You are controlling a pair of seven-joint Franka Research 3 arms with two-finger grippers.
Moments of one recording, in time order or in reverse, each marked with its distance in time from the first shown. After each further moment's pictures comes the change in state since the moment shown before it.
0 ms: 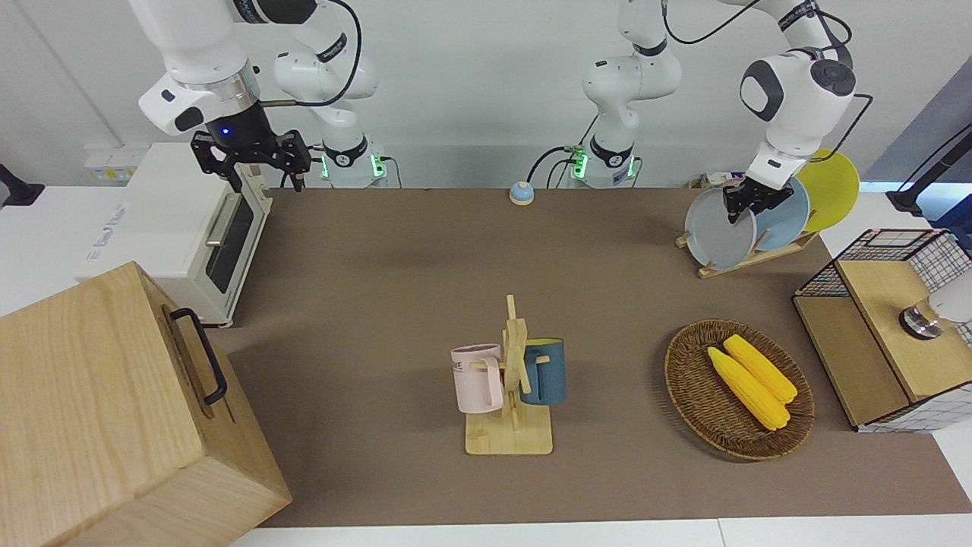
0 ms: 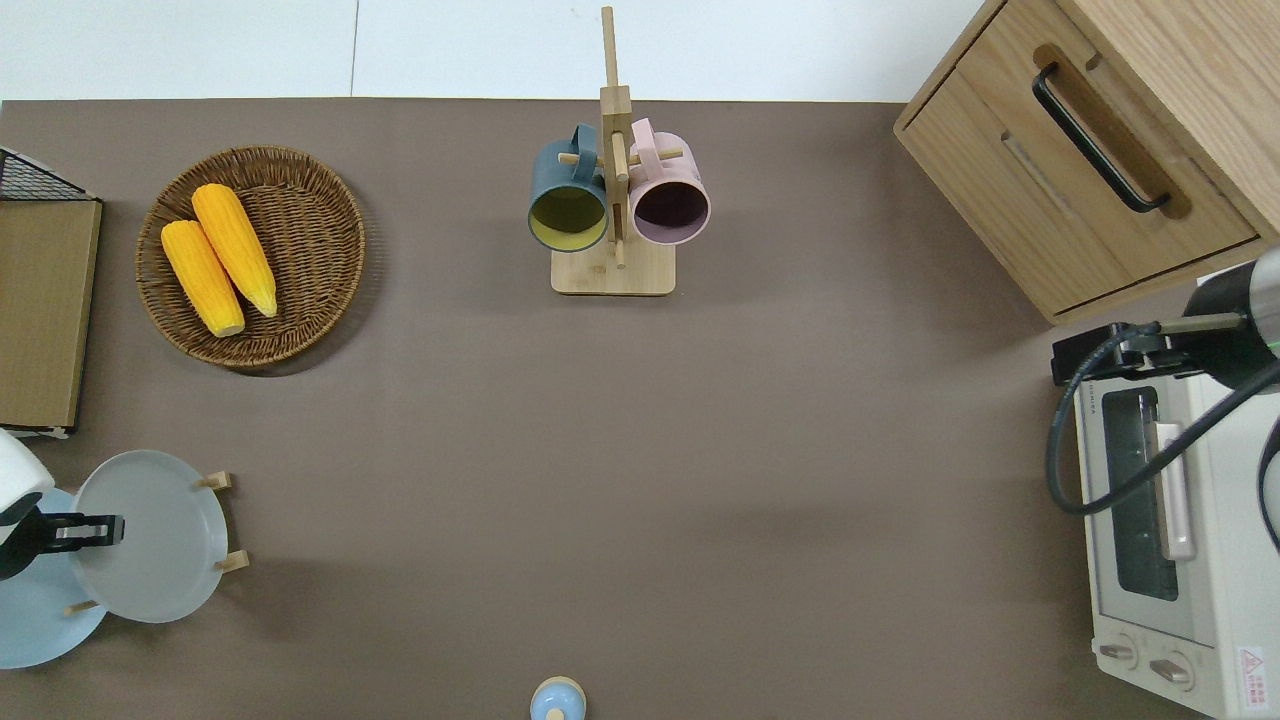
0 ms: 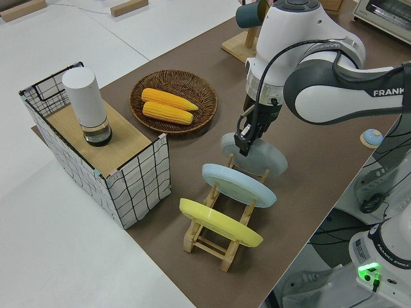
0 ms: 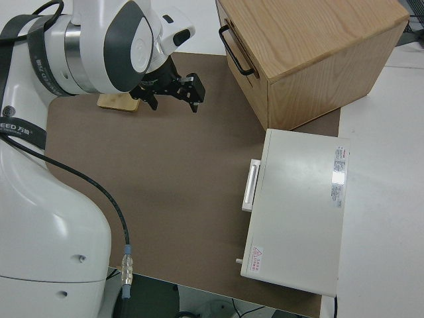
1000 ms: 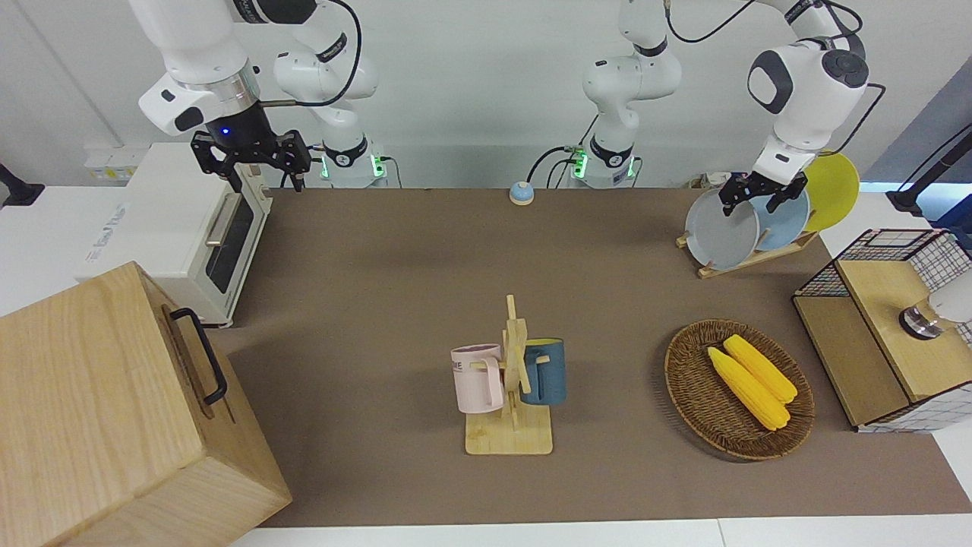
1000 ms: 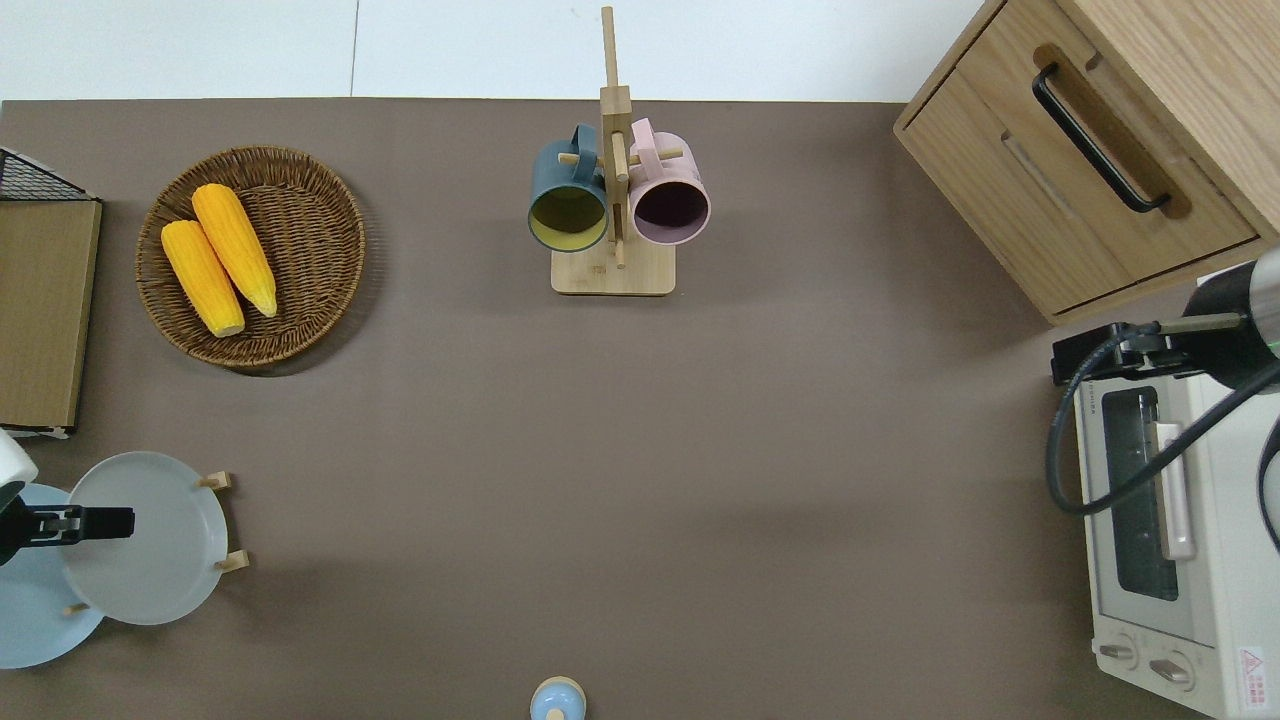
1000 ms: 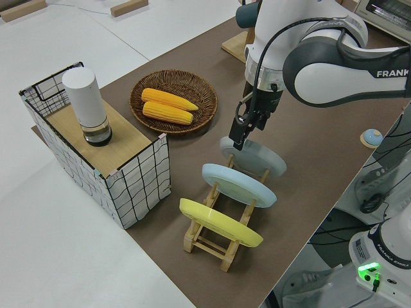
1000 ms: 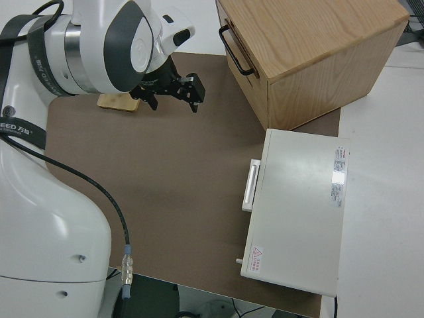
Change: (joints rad) left arm -0.011 0.011 0.000 0.058 0.000 -0.059 -0.003; right arm 0.000 0.000 0.000 0.000 0.000 0.000 0.000
